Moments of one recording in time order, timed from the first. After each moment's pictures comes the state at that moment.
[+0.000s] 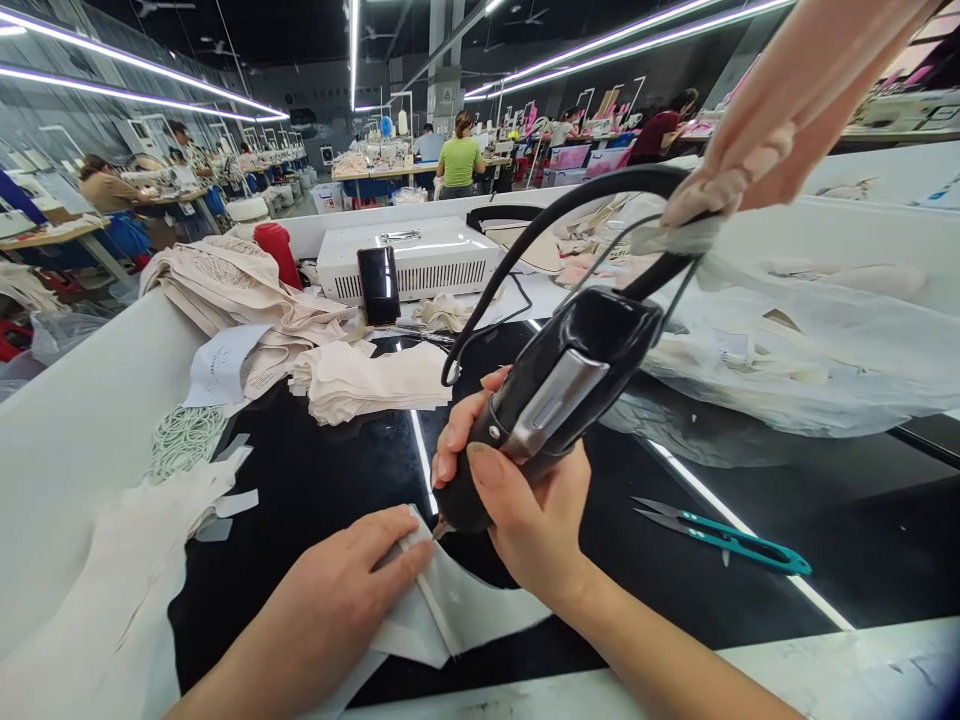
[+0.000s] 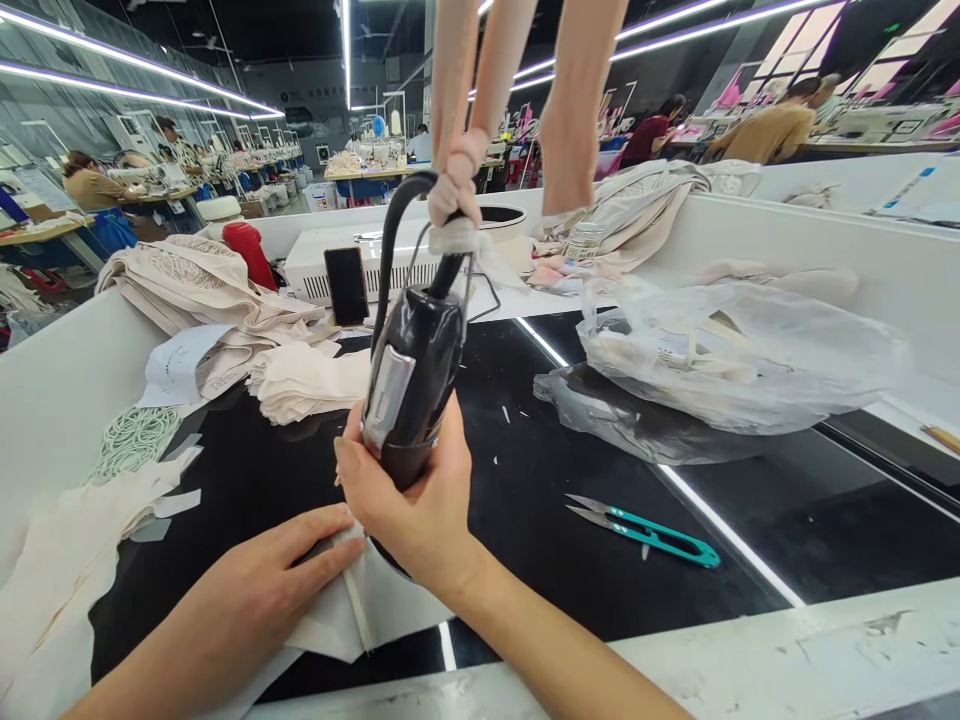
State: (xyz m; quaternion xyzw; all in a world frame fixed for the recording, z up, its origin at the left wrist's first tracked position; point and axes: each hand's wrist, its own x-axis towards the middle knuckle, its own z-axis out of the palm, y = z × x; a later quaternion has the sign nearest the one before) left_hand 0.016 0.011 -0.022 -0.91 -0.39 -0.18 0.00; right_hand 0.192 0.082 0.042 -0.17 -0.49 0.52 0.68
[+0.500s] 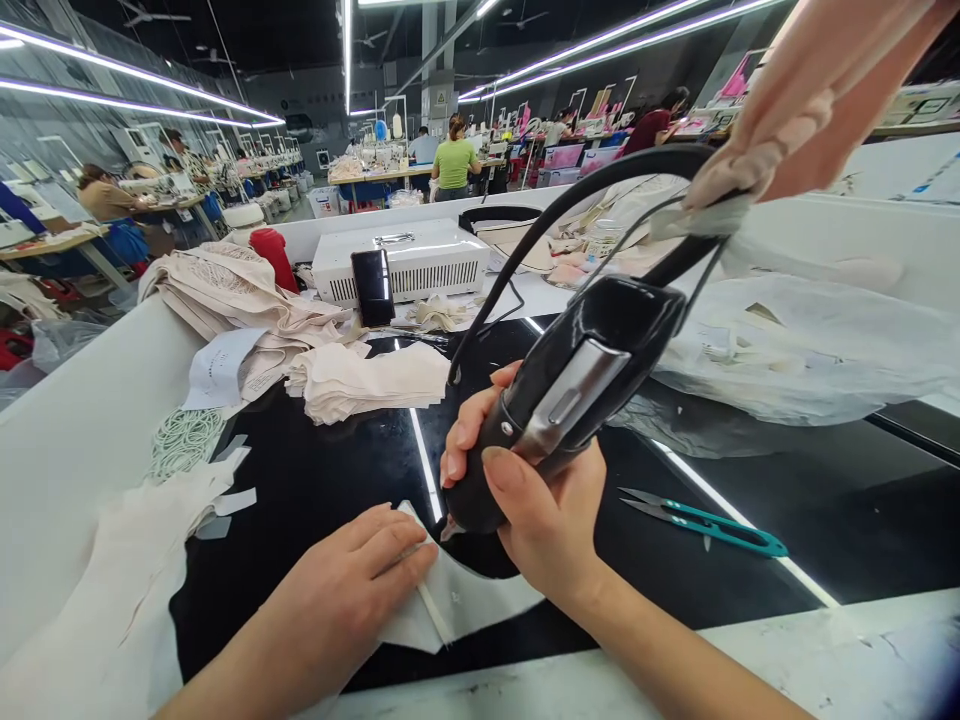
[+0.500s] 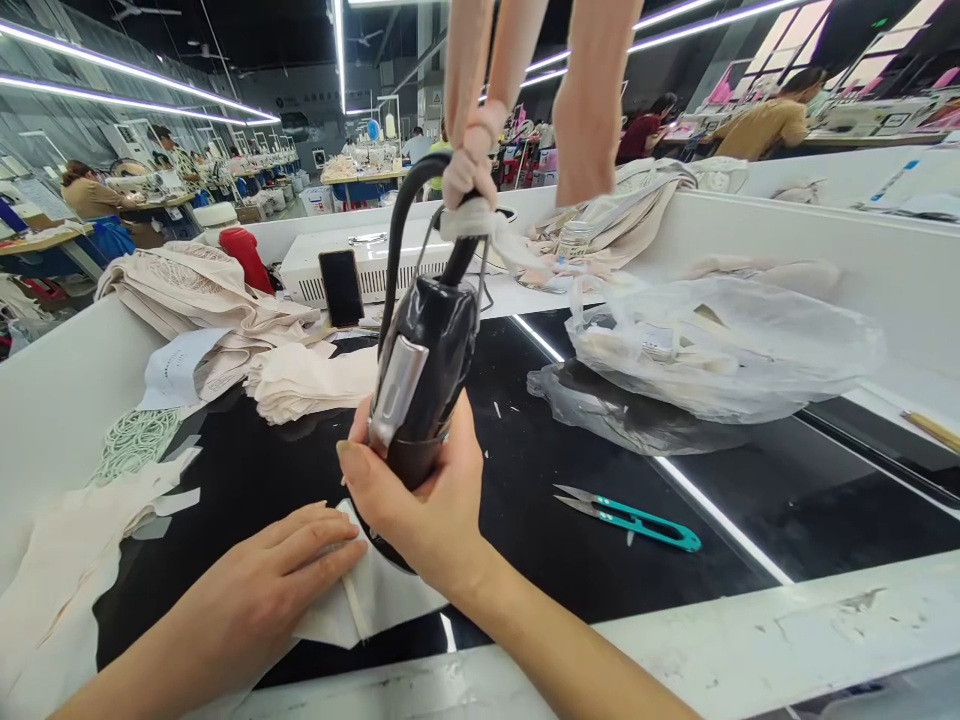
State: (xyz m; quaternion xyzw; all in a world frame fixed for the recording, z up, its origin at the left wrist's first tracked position) left_hand 0.025 0.016 -0.006 -0.93 -0.32 -0.20 0.03; right_hand 0.205 0.077 0.050 -0.17 -0.50 0.51 0.68
